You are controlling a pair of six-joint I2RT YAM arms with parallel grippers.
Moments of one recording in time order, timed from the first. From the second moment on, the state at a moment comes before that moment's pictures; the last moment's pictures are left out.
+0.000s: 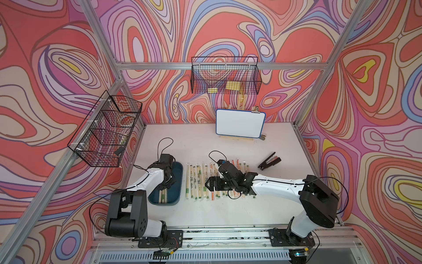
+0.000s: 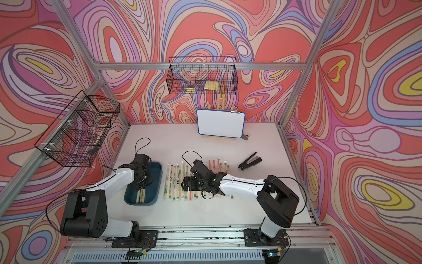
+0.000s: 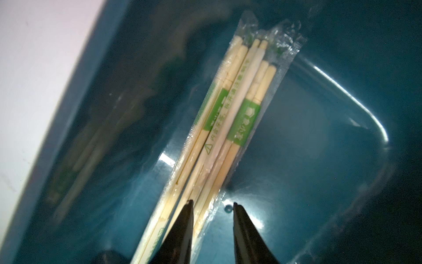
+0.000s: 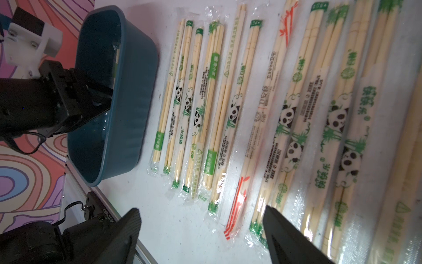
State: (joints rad) left arm -0.05 1.44 0.75 -0.68 -0.22 -0.64; right arm 0.94 1.64 0.98 -0.15 -0.13 0.79
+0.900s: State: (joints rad) left arm -0.05 1.52 0.77 -0.62 -0.21 -0.64; right arm 0.94 1.65 0.98 -0.15 -0.13 0.79
